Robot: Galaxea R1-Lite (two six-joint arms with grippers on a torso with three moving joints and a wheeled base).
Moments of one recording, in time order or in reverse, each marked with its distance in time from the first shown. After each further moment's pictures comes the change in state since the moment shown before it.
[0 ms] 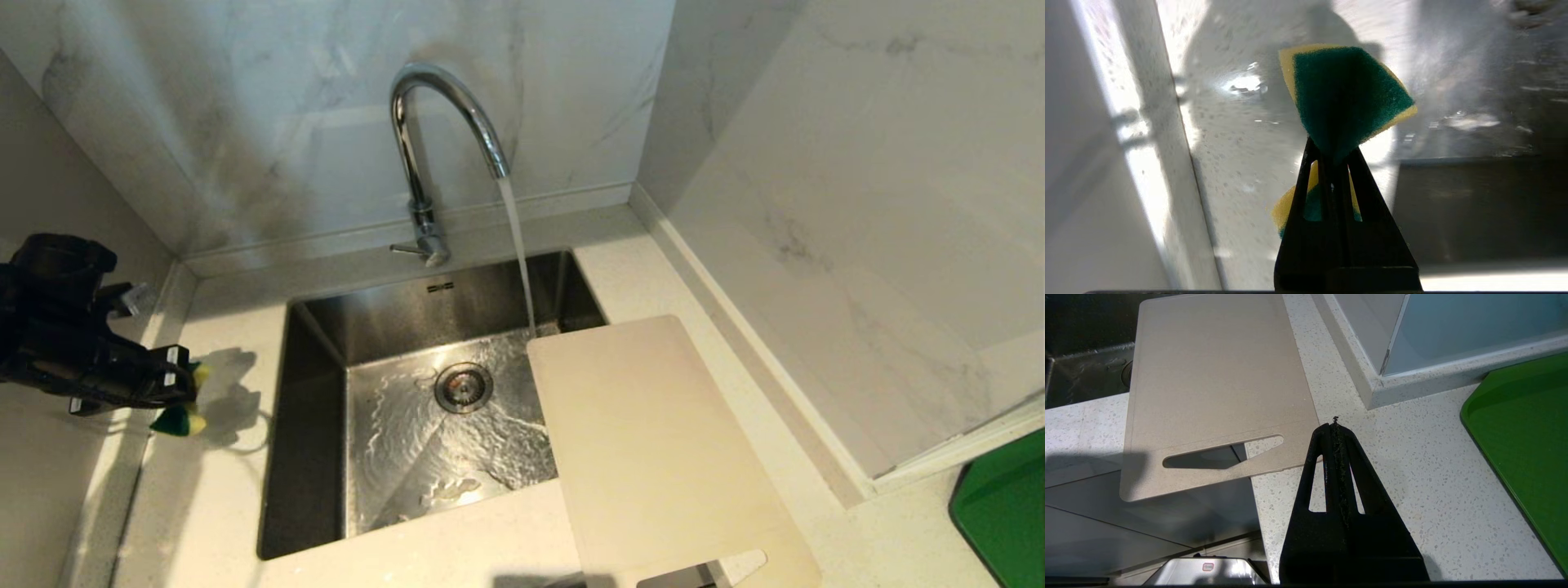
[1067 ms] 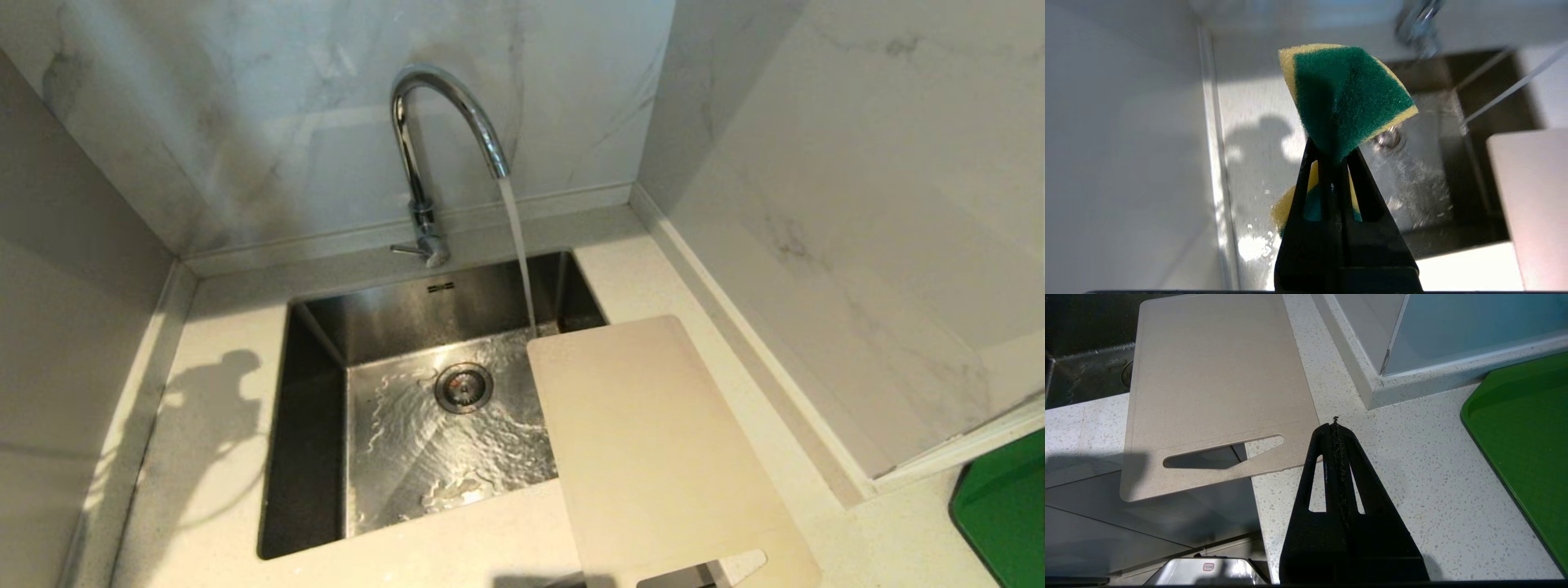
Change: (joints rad) left arm -0.086 -0.609 -0.257 0.214 0.062 0.031; right arm 0.000 0.000 0.000 0.000 -0.002 0.001
